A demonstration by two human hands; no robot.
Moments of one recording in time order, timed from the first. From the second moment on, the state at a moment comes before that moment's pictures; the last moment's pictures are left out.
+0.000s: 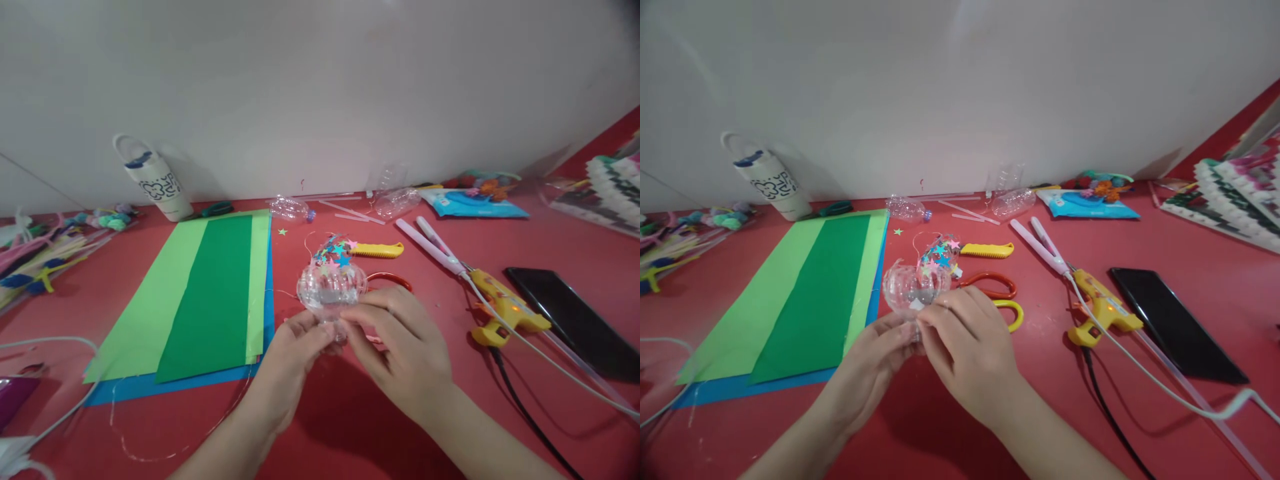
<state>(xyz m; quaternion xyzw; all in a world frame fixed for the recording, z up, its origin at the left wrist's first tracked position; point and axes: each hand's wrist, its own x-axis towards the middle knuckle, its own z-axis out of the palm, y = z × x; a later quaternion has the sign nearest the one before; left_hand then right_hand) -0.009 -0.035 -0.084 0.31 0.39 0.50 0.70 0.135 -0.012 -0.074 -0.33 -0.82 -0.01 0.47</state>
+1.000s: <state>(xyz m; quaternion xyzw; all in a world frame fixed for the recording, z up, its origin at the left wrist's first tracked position) -0.042 -0.003 -0.073 0.13 0.41 0.59 0.68 0.150 0.056 -0.127 -0.46 -0.83 0.08 0.31</state>
